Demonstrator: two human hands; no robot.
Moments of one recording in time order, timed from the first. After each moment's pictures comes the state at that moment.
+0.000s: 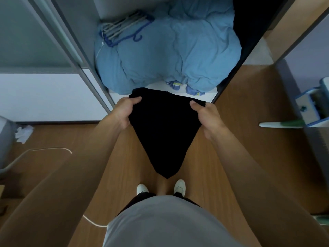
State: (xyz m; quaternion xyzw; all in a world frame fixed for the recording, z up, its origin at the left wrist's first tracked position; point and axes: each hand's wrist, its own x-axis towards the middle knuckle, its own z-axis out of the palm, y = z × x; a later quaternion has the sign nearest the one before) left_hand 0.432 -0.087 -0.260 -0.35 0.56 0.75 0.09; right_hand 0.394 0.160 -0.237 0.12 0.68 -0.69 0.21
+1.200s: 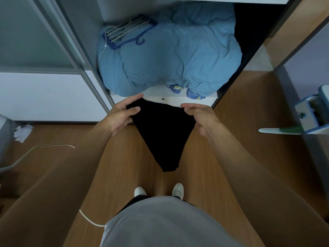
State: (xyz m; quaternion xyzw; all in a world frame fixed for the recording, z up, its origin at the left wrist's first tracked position) left_hand 0.452 -0.115 -0.282 -0.14 0.63 0.76 0.08; right_hand 0.375 0.149 -0.241 0.15 0.67 -0.66 0.29
